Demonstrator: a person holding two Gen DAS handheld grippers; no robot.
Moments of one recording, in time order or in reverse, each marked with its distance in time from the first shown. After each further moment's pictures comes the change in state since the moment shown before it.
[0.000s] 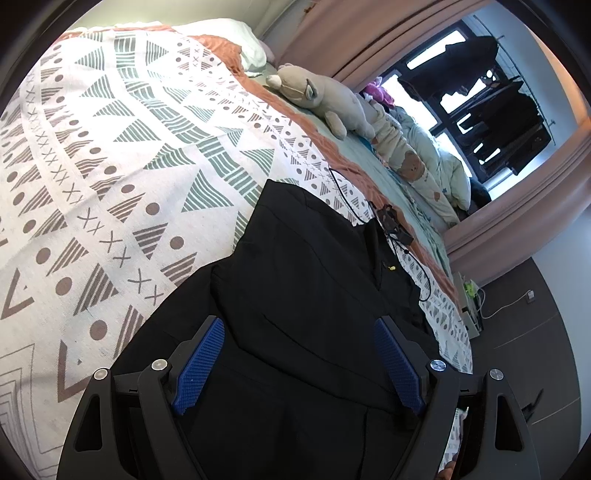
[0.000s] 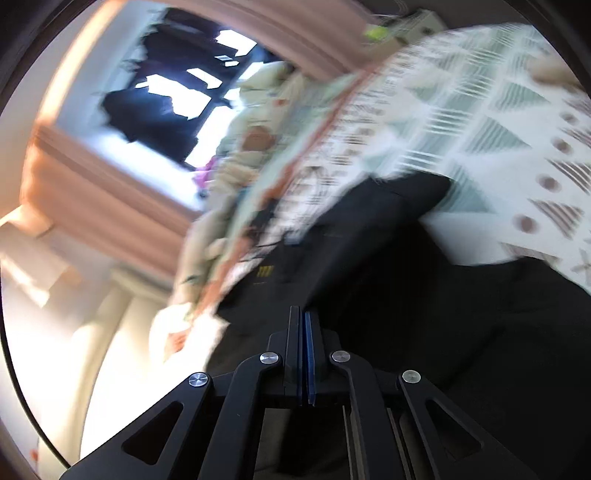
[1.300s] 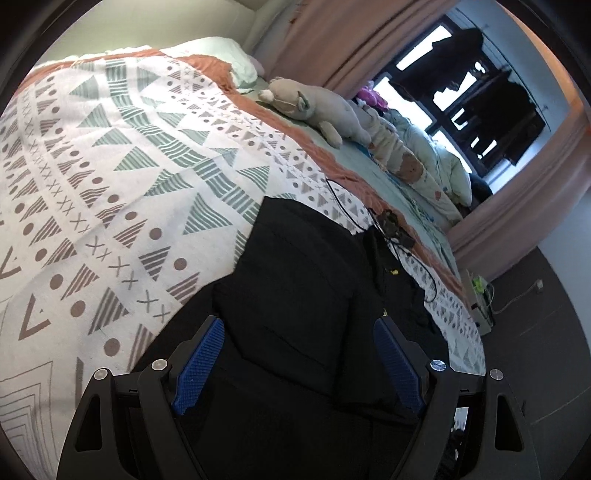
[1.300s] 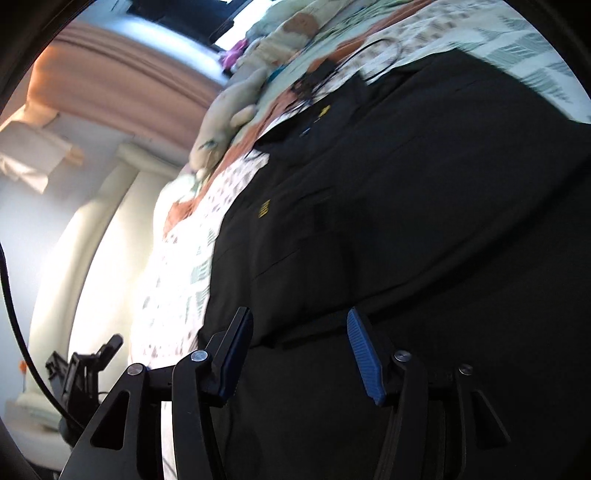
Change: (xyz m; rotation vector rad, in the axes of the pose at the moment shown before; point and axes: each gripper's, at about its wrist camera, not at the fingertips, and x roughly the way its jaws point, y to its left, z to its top) left arm -0.006 -0.027 -0.004 0.111 -0.032 0.042; right arm 0.009 0.016 -0.093 -0.046 0.406 -0.101
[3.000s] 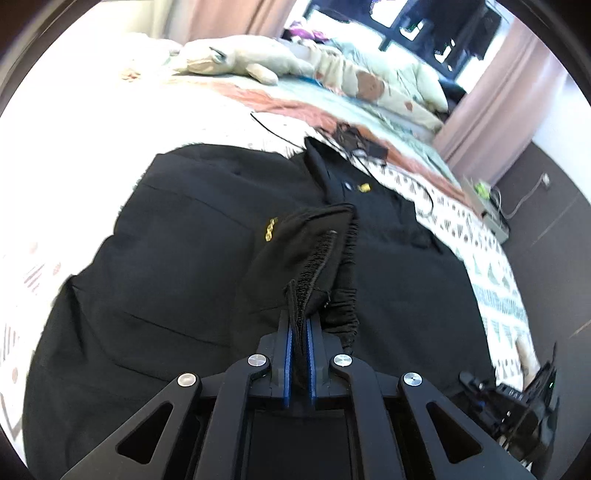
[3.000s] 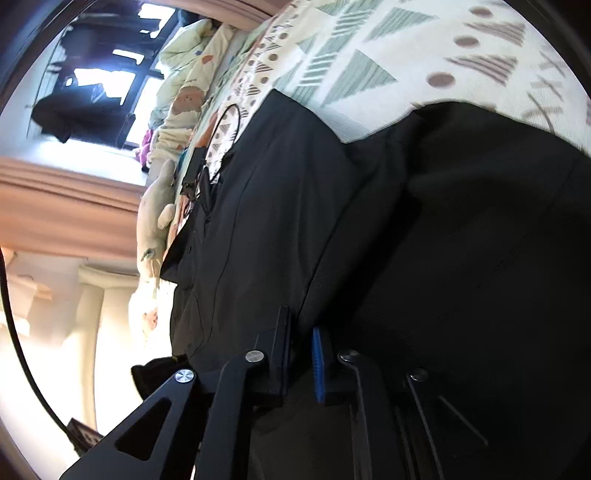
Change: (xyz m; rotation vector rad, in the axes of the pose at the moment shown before) left arm 0.111 -0.088 -0.035 0.267 0.167 0.036; right arm -0.017 -0.124 0.049 0.377 -0.166 -0.024
